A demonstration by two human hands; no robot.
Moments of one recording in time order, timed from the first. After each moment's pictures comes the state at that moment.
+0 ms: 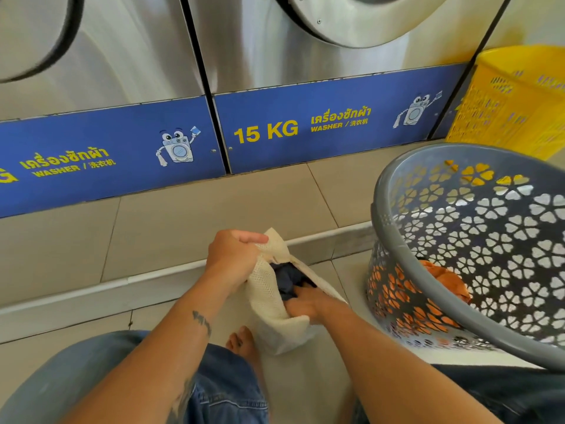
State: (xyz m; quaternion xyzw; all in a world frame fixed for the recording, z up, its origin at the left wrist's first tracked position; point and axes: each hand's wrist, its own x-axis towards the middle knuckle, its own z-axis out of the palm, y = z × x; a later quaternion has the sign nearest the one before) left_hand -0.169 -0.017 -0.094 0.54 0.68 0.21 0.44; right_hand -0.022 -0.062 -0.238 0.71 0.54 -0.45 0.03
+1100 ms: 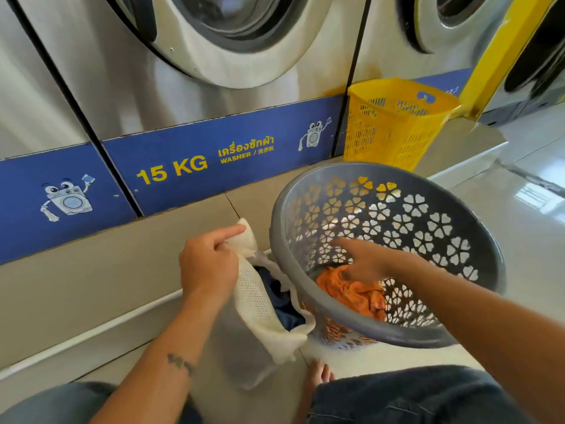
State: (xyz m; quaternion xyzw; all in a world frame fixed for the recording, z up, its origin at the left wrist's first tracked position) left_hand -0.055 -0.055 -0.042 0.65 0.56 0.37 0.36; right_hand 0.207 -0.131 -0.080 0.80 0.51 -0.31 0.03
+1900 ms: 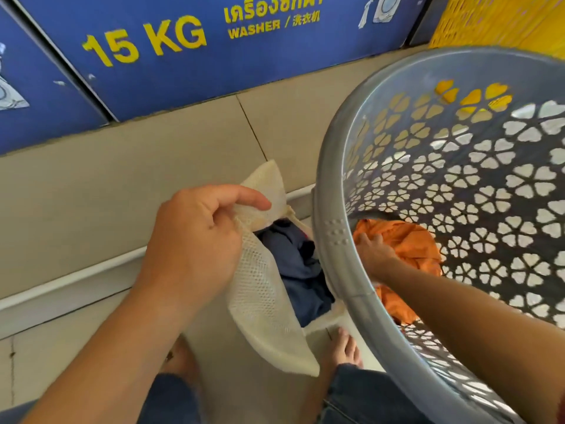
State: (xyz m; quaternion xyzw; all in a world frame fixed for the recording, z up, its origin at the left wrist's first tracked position) left_hand -0.048 0.011 -0.107 0.71 0.53 0.22 0.41; right_hand 0.226 -0.065 -0.324 0.73 0.57 -0.25 0.29
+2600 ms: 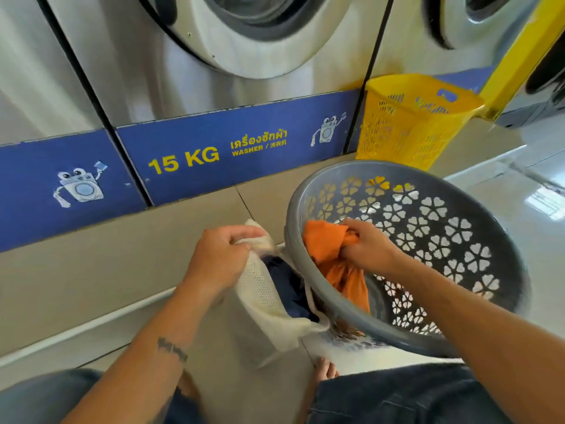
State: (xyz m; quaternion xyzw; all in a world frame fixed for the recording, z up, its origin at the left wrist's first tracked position) left_hand -0.063 -0.033 -0.044 0.68 0.50 0.24 0.47; right_hand 0.192 -0.115 -0.086 0.78 0.47 -0.29 -0.29
